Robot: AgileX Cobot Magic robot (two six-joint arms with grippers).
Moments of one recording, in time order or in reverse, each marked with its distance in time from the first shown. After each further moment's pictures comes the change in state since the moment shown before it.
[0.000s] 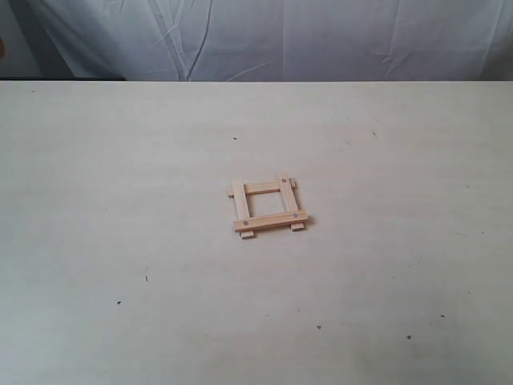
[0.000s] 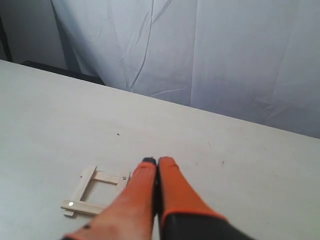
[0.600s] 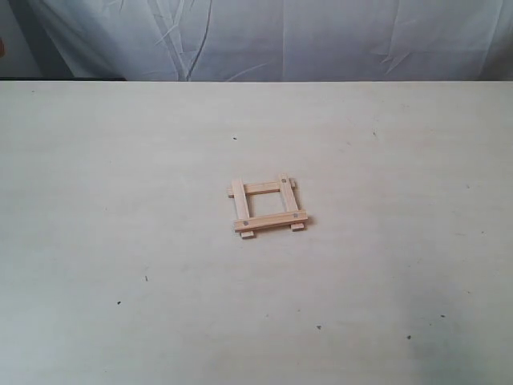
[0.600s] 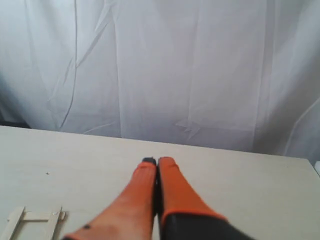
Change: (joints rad) left arm 0.000 0.000 0.000 0.000 0.000 0.000; right arm -0.304 -0.289 0.000 0.006 0.135 -0.021
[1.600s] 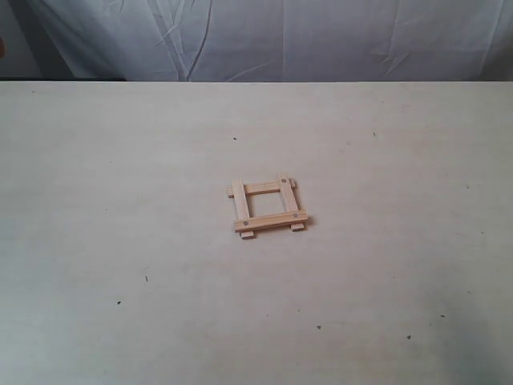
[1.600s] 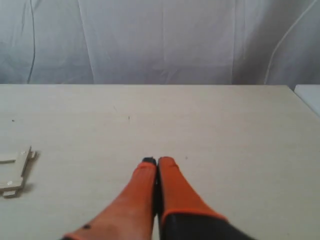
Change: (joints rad) left arm 0.000 0.000 0.000 0.000 0.000 0.000; right arm -0.054 -0.294 0.394 -0.110 0.004 0.137
